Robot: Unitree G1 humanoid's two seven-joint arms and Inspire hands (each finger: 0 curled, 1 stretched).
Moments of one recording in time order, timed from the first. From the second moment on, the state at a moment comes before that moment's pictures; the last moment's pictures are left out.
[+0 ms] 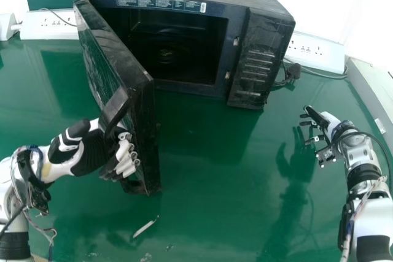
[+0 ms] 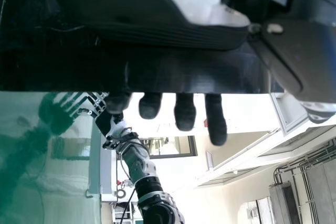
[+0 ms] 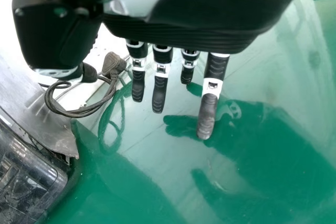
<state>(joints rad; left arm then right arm) -0.53 0.43 0.31 -0.03 -0.52 0.22 -1.27 -1.14 -0.75 -0.03 1.32 -0.28 0.13 0.38</state>
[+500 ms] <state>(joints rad) -0.48 0.40 0.38 -0.04 -0.53 0.20 -1.30 -1.15 -0.75 -0.03 1.32 -0.28 0.13 0.38</state>
